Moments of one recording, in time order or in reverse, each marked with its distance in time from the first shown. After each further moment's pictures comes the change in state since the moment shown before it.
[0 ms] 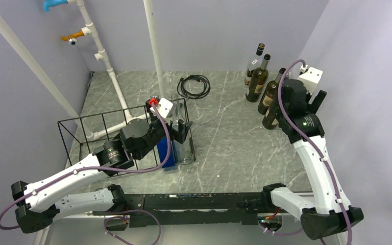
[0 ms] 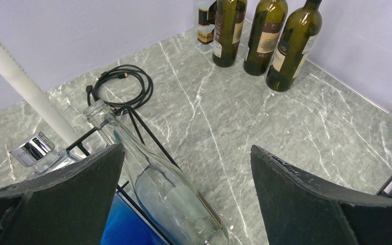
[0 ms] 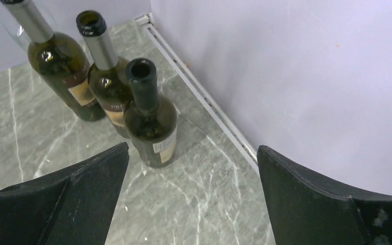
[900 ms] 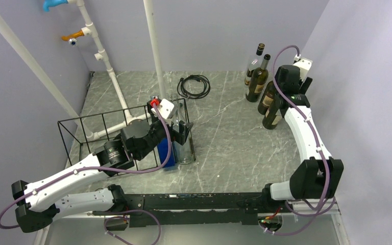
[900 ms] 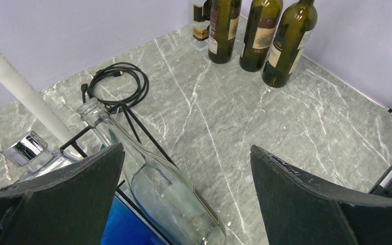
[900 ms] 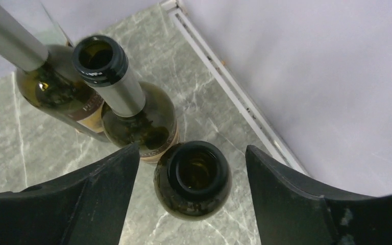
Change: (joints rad) left arm -0.010 0.002 0.000 -0.010 0.010 -0.004; right arm -0.260 0.333 -0.005 0.335 -0.298 -0.003
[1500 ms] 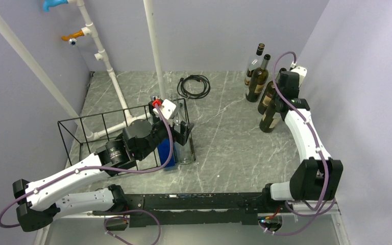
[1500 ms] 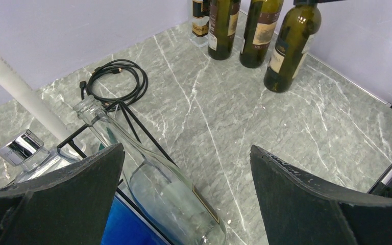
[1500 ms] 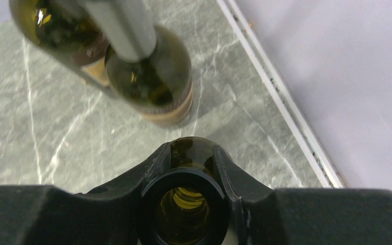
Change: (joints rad) left arm -0.005 0.011 0.000 -0.004 -0.003 -0.001; right arm -0.024 0.021 -0.065 -0.030 -0.157 0.014
